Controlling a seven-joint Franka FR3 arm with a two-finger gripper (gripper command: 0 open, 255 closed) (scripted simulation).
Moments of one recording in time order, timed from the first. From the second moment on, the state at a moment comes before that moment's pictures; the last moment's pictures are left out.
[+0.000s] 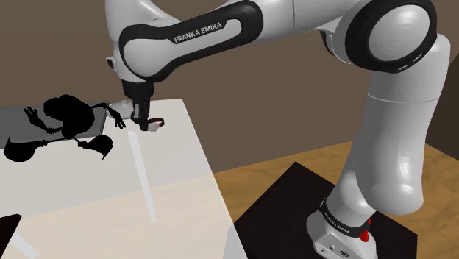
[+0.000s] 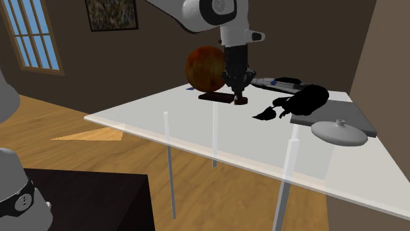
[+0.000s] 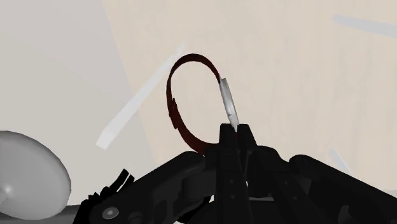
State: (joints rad) arm 0.35 0.29 0.23 -1.67 -0.14 2.05 -0.30
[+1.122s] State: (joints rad) arm 0.66 0.54 0.30 -1.31 -0.26 1.89 0.06
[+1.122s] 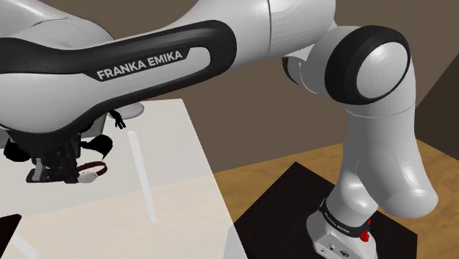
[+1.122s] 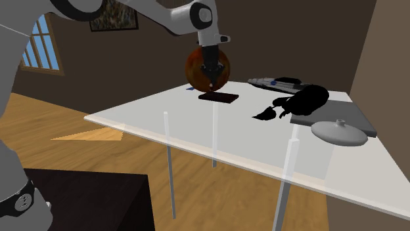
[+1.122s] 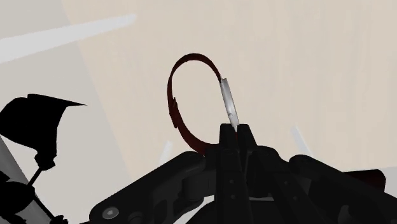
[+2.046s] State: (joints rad) arm 0.71 0.63 0.30 -1.31 -0.29 1.97 0.13
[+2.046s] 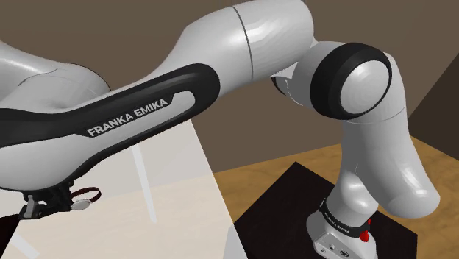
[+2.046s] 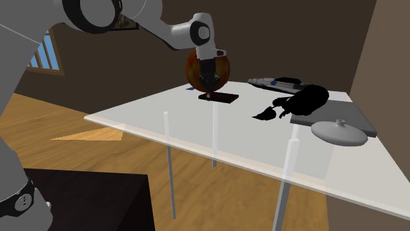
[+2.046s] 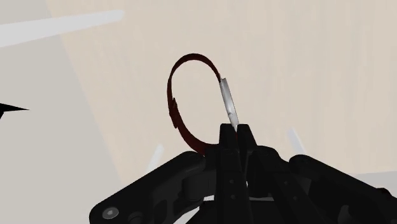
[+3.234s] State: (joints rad) arm 0.70 0.65 0.29 -1.36 -0.30 2.05 0.14
